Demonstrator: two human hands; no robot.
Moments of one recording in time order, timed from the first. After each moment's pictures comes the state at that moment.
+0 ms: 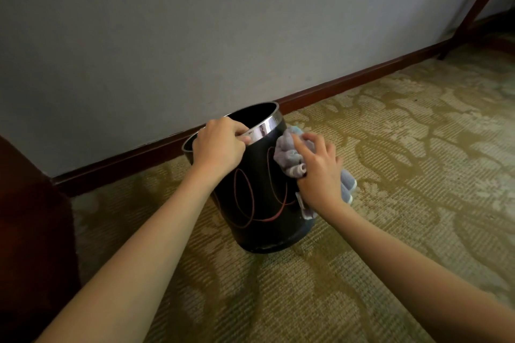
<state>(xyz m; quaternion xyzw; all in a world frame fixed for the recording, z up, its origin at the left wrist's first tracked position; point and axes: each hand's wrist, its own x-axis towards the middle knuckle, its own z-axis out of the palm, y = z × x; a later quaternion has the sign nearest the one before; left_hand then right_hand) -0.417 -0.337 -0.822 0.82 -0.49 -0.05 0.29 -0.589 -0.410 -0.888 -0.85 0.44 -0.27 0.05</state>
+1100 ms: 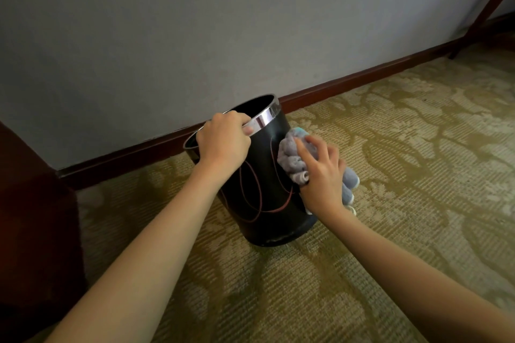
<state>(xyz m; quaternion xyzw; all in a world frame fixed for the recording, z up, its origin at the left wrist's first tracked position) -0.411 -0.340 -0.828 0.83 -0.48 0.04 0.28 -0.581 -0.409 -0.910 -0.86 0.41 -0.31 0.03</state>
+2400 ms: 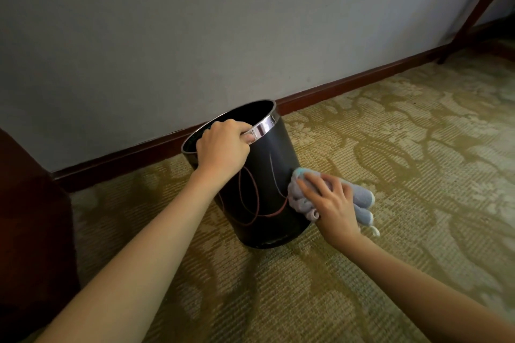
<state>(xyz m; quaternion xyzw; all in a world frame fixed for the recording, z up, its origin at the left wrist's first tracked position) -0.429 -0.331 -0.826 0.81 -0.50 -0.01 0.31 -0.651 -0.403 -0.944 -0.92 0.34 -0.18 -0.05</state>
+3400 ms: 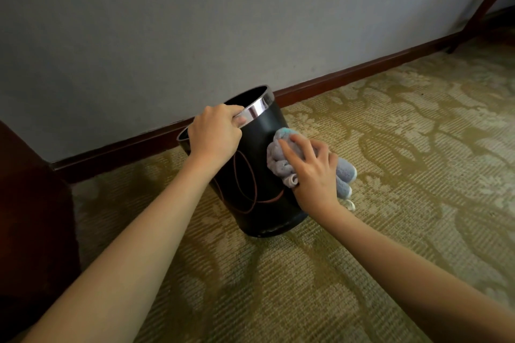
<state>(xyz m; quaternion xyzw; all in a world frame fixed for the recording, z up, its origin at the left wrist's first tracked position) -0.404 -0.340 -0.838 0.81 -0.48 0.05 0.33 -0.586 -0.398 -0.910 -0.90 0.35 -0.27 -0.04</state>
